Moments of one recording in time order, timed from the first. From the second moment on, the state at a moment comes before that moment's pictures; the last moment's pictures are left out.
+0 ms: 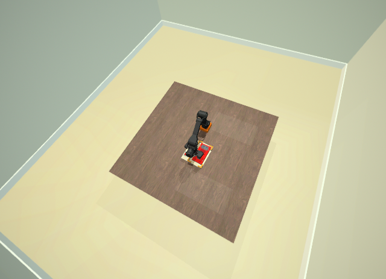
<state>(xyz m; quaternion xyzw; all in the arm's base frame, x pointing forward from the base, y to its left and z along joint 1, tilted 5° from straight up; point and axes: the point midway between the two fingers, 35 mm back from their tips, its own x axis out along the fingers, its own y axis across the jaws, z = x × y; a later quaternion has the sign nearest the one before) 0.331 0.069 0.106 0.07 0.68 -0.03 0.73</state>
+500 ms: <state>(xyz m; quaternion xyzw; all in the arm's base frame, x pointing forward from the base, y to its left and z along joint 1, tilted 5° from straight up) 0.319 0.112 0.092 0.02 0.67 0.03 0.74</state>
